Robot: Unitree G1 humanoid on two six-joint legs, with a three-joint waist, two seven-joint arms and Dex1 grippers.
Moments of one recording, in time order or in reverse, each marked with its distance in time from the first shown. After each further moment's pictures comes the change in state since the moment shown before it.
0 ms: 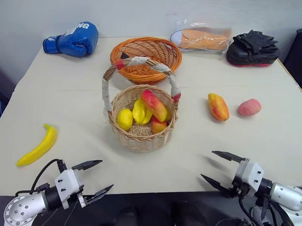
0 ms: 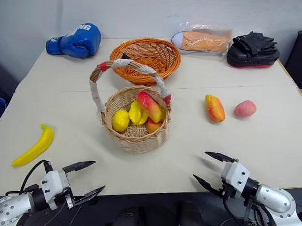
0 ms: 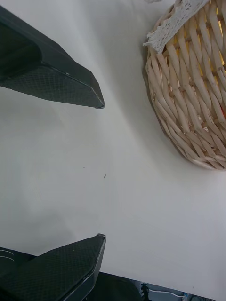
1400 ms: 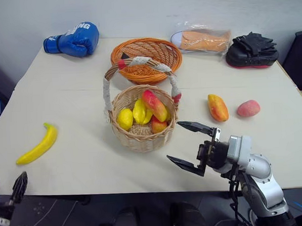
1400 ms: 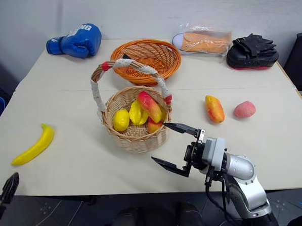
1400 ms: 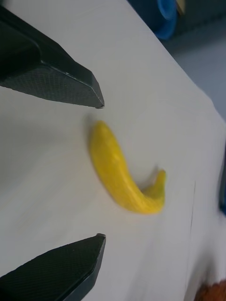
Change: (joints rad) left arm 0.114 -0.135 0.555 0.092 -0.388 0.330 0.420; right arm -0.361 0.175 0.179 -0.173 0.217 0.083 0.100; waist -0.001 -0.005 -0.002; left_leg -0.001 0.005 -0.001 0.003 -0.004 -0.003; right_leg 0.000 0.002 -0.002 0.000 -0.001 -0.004
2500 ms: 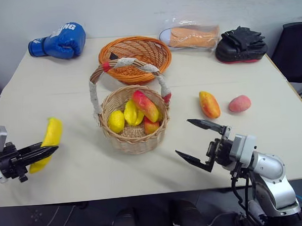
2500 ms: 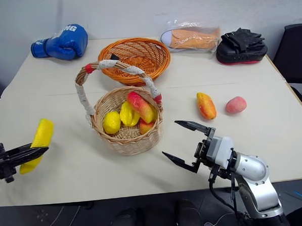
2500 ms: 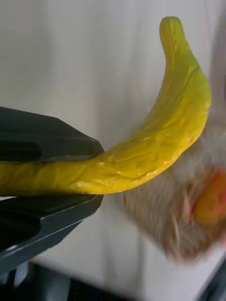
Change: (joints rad) left arm -0.279 0.523 -0.111 -0.083 -0.191 0.603 -0.708; right arm 0.040 -0.078 -0.095 0.009 -0.053 -0.017 -0.036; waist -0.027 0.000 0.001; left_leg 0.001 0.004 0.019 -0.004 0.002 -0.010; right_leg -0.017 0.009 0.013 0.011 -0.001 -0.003
